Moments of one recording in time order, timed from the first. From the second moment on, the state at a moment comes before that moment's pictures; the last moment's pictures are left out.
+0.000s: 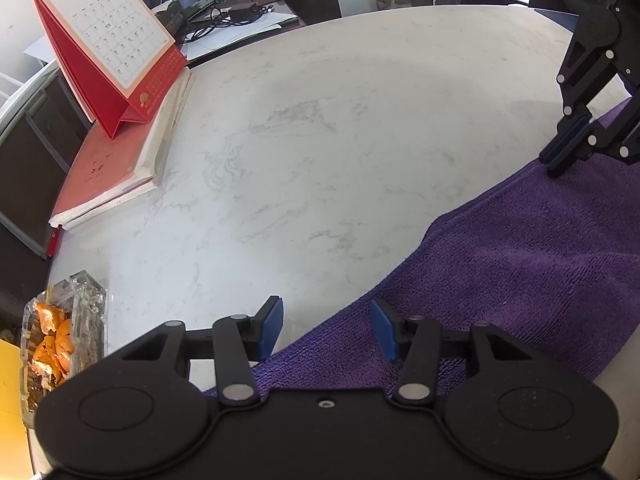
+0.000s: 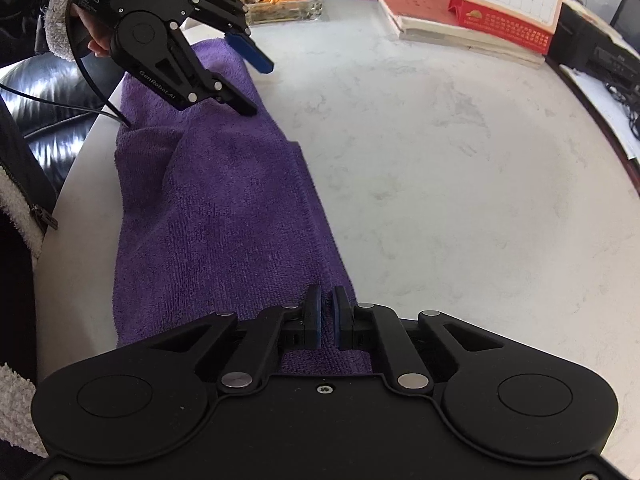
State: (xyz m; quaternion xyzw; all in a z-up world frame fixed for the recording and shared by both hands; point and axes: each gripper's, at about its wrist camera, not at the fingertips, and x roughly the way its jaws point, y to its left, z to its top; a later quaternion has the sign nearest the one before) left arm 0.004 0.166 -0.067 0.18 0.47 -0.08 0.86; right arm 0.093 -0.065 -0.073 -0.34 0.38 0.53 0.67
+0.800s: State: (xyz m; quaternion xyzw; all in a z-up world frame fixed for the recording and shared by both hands) left arm -0.041 0.206 -0.042 0.13 0.46 0.03 0.88; right arm 0.067 -0.163 -0.041 -0.18 0.40 0.35 0.83
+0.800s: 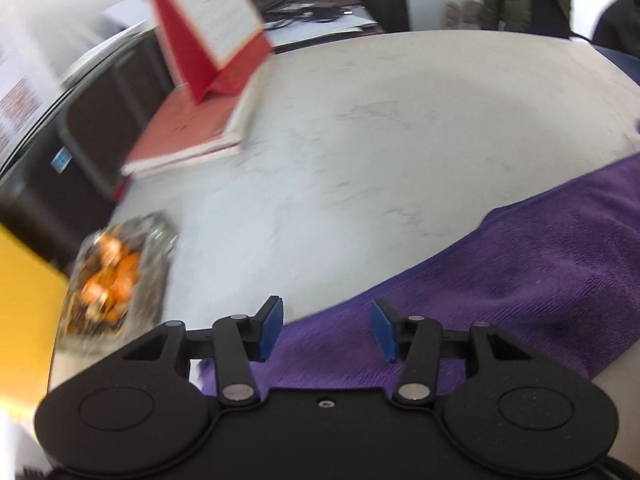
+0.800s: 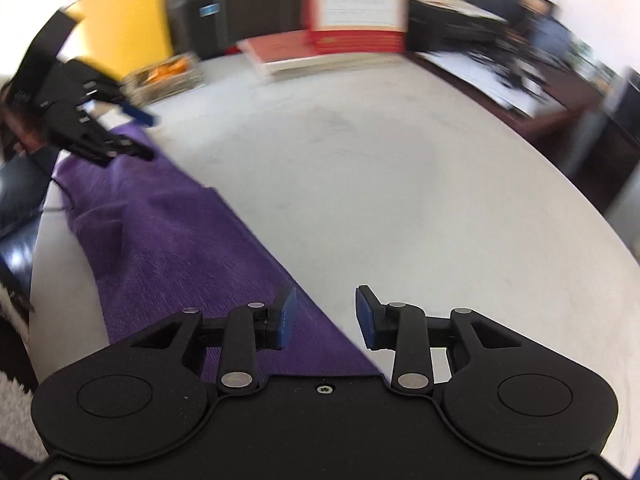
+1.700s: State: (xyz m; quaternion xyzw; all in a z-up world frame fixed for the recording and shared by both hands) left arm 0.035 0.155 -0.072 0.20 0.44 -0.10 0.87; right arm 0.058 -0.299 -0.082 -0.11 0.46 0.18 0.86
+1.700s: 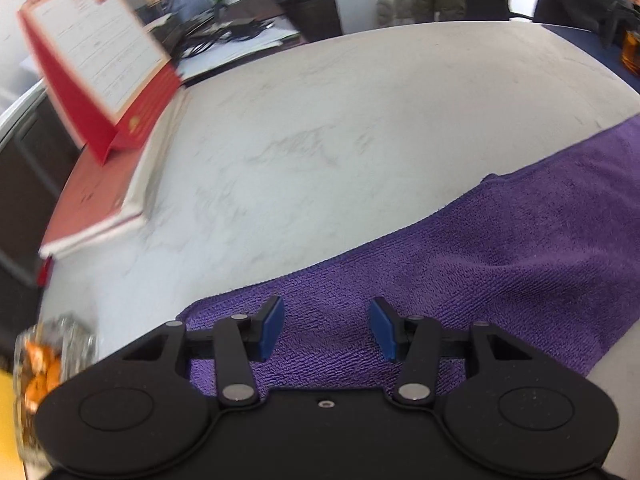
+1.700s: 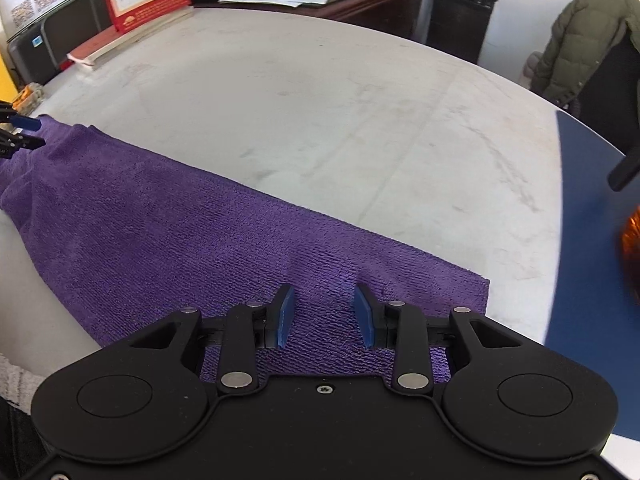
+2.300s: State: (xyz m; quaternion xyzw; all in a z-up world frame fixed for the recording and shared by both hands) left arm 0.034 0.197 -0.055 0.16 0.48 -0.01 0.86; right arm 0.059 -0.308 -0.084 -0.09 0.47 0.15 0.86
